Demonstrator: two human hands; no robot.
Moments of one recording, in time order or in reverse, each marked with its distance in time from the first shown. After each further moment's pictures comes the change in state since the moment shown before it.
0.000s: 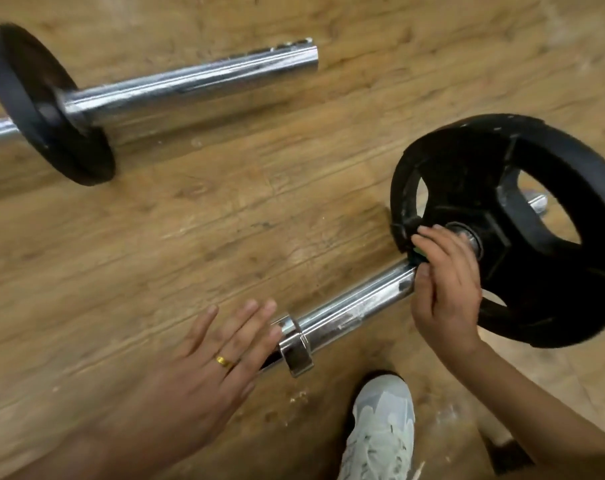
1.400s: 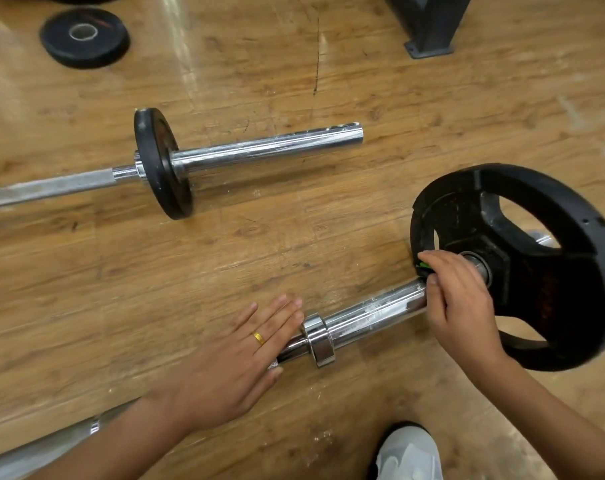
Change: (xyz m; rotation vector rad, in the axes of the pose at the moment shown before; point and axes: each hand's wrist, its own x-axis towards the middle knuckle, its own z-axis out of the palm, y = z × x) left_hand 0.004 -0.026 -0.011 -0.042 -0.115 -0.139; right_hand 0.053 -0.020 -0.004 -0.068 -0.217 0.011
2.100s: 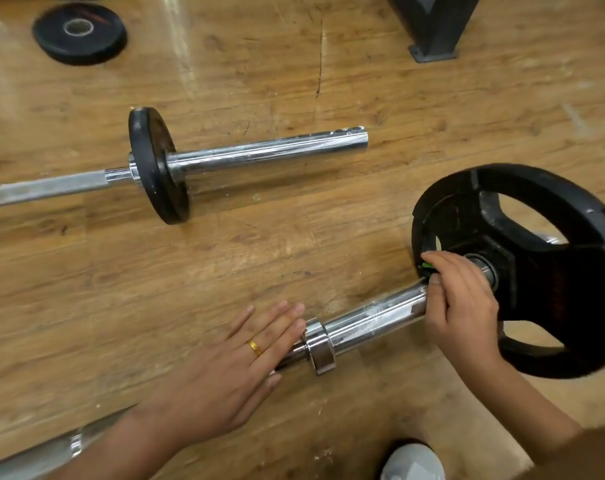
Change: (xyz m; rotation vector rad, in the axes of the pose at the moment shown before) left_hand 0.005 -0.012 0.006 0.022 0.095 0.030; right_hand 0.019 -0.013 0.010 0.005 0.119 0.036
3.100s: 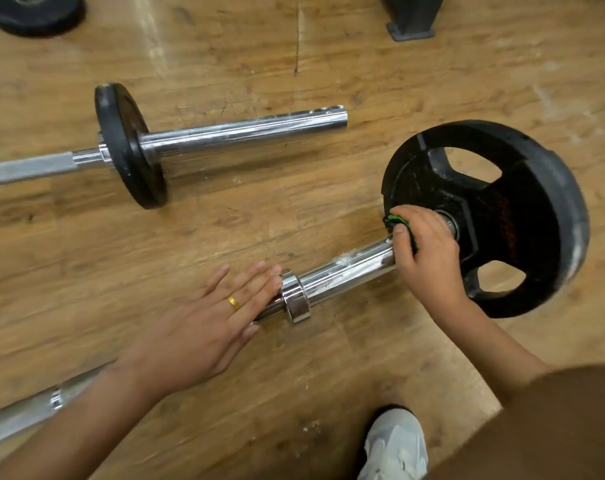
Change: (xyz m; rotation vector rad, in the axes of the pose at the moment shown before) left_hand 0.007 -0.028 0.001 -0.029 0.026 0.007; right_hand 0.034 0.002 0.013 0.067 0.017 -0.047
